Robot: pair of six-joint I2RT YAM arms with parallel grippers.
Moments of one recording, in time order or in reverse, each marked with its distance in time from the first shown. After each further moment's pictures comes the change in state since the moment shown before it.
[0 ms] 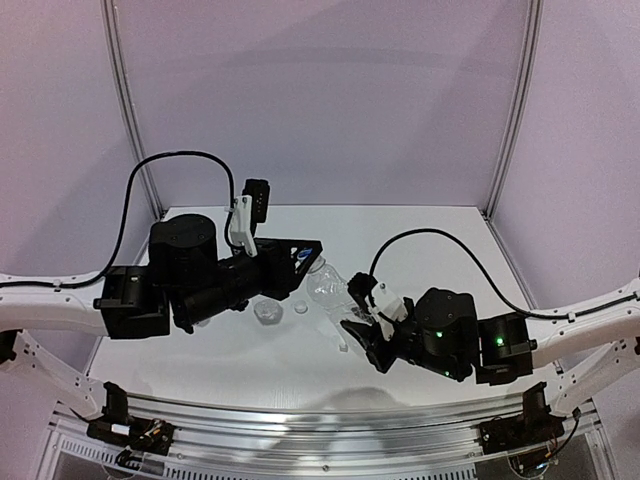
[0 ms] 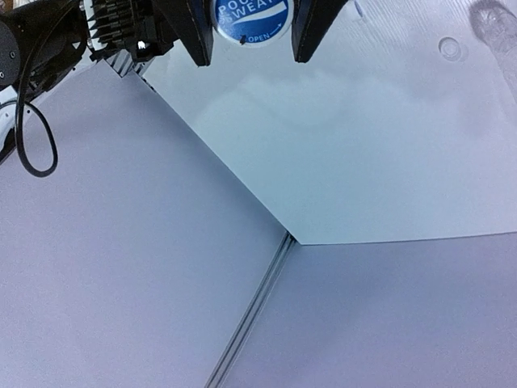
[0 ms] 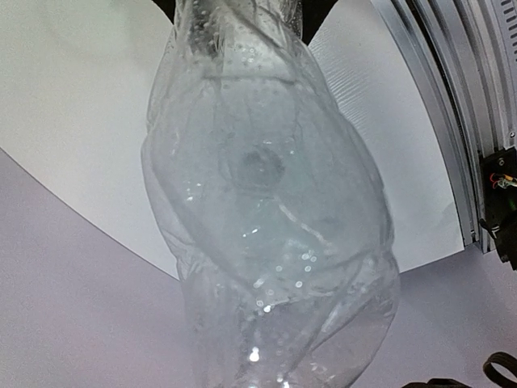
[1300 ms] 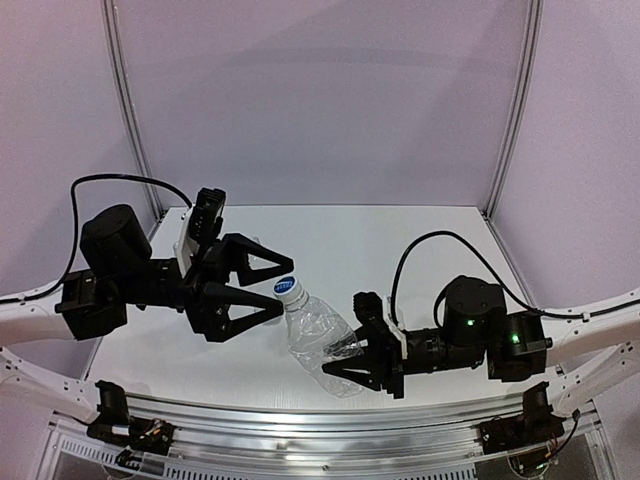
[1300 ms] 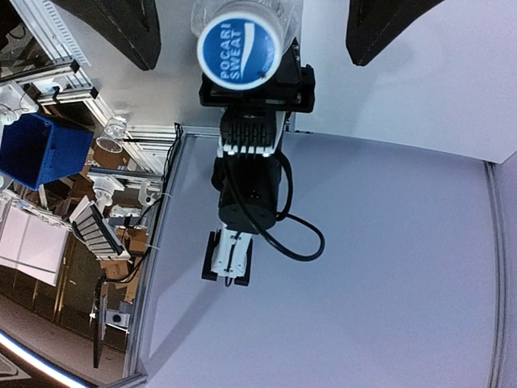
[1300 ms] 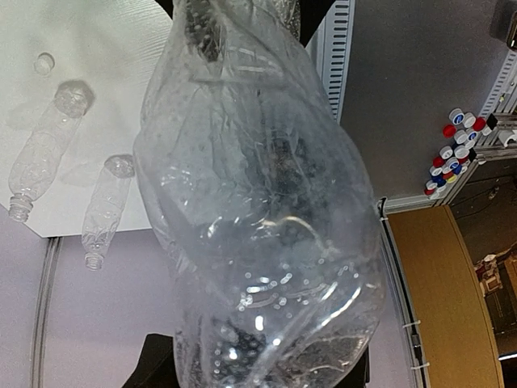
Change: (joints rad) left arm 0.161 -0.262 -0.164 0.133 0.936 0.317; right arm -0.002 -0.092 -0.027 0.130 -0.657 0.010
